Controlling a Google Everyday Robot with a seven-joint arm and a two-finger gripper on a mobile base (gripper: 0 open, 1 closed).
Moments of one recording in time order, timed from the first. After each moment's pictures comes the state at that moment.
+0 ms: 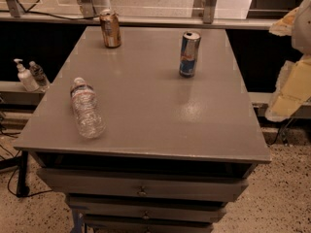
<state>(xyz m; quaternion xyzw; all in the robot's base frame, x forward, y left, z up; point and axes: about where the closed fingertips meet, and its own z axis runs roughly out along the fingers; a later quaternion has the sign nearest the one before) 0.437 -0.209 1.002 -0.60 0.77 -0.06 0.20</state>
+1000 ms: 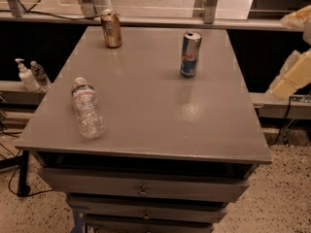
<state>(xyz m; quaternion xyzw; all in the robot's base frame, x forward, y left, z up) 0.487 -0.239 0.995 -0.56 0.77 -0.02 0.30</state>
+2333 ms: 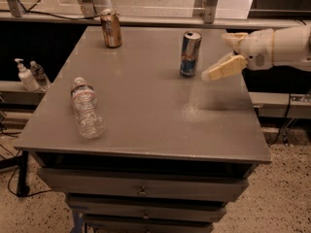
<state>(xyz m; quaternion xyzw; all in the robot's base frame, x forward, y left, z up) 0.635 -0.166 0.916 -0.47 0.69 0.24 0.50</state>
